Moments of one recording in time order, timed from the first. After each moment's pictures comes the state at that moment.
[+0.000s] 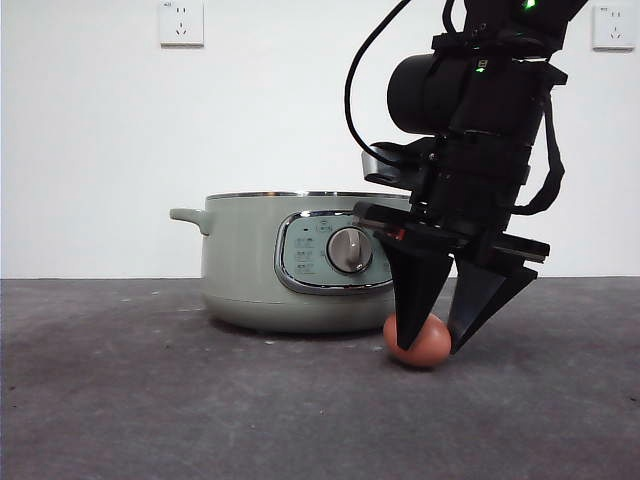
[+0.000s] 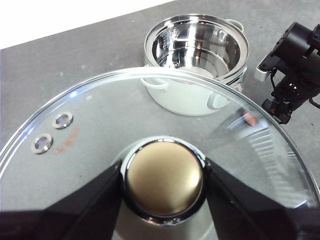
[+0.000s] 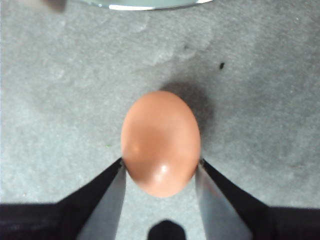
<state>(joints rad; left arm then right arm) -0.22 0.74 1.49 -1.33 0.12 0.10 0.57 1.77 1.15 -0.65 -0.12 0.09</state>
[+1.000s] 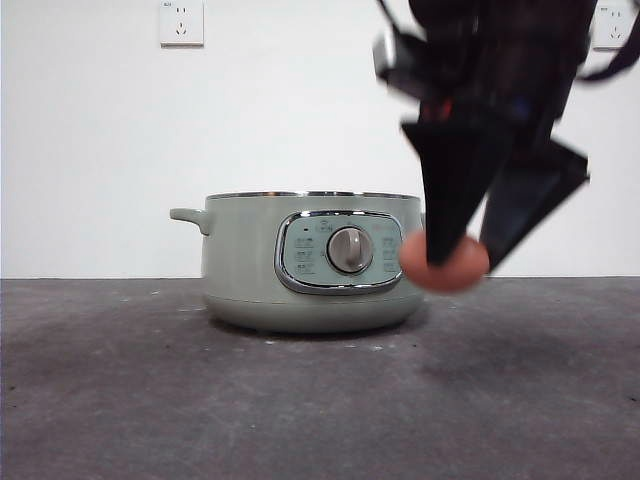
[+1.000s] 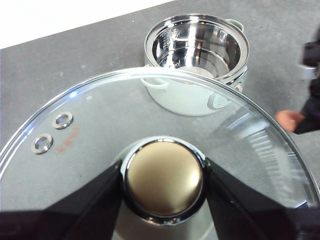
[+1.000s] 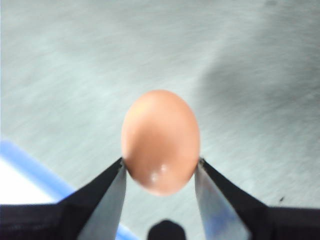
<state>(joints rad) -0.22 0.74 1.49 -1.33 0.12 0.10 0.66 1.50 1.15 -0.94 -0.17 0.02</state>
